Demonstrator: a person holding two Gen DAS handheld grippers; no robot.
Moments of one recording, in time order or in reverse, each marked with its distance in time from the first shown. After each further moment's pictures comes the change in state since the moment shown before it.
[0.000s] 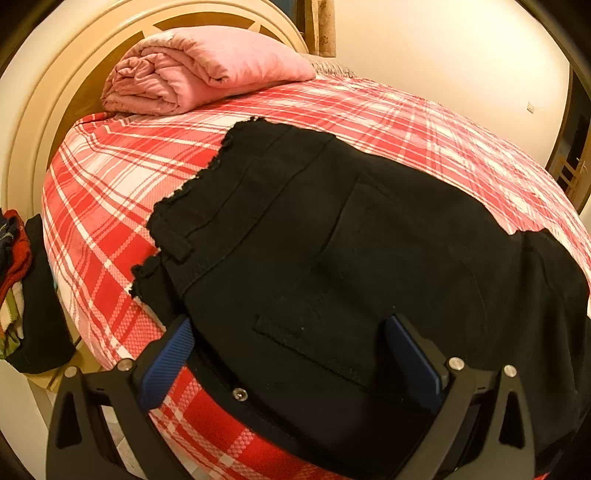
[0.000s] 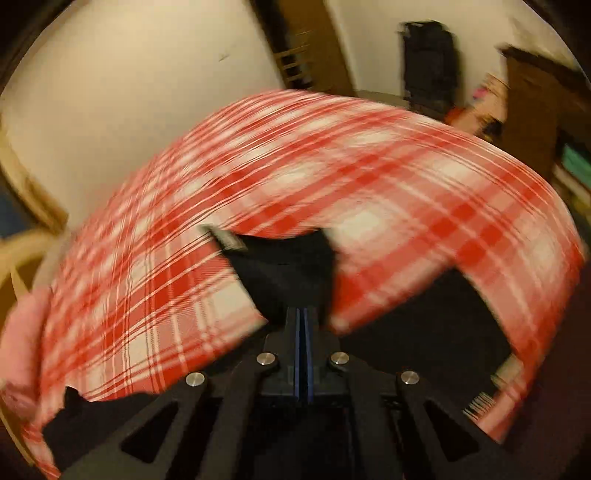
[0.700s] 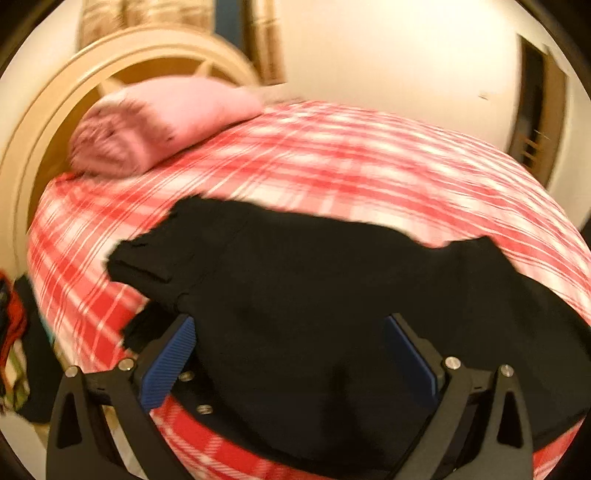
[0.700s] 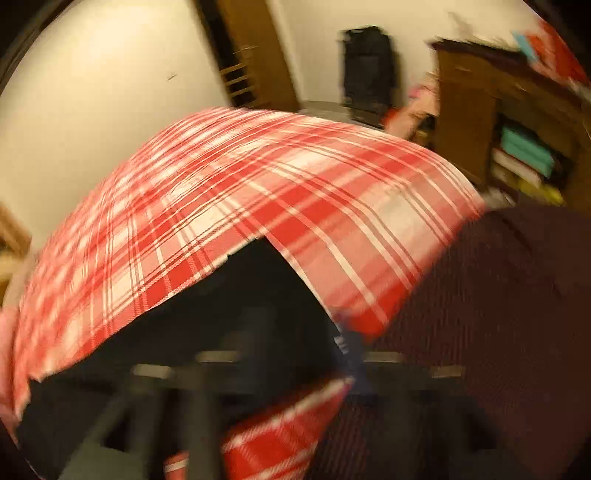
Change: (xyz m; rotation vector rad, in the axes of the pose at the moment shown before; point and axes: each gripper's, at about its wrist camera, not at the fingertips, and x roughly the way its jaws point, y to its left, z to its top) left arm -0.050 -0.047 0.016 0.176 -0.112 -0.109; right arm -0.003 -0.101 -0.001 -0.054 -0.010 -0.157
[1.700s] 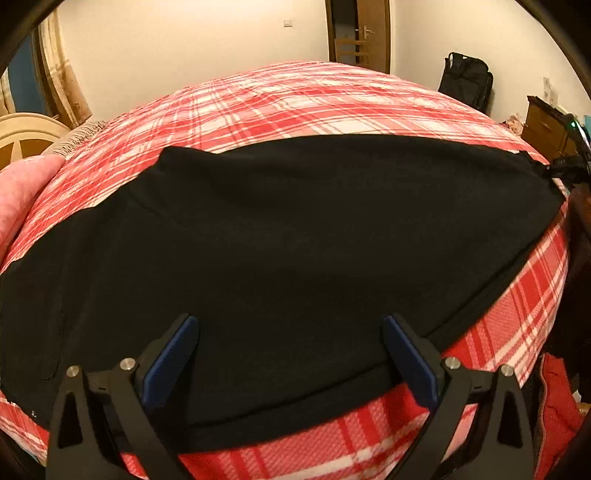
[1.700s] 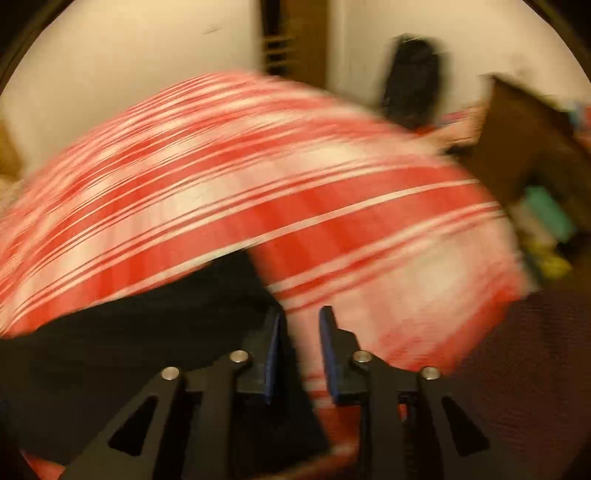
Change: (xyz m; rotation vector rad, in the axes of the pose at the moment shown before) left arm -0.035 -0.169 -0.080 0.535 0.114 -0.405; right arm 0.017 0.006 0.022 -0.164 -0.042 -0.164
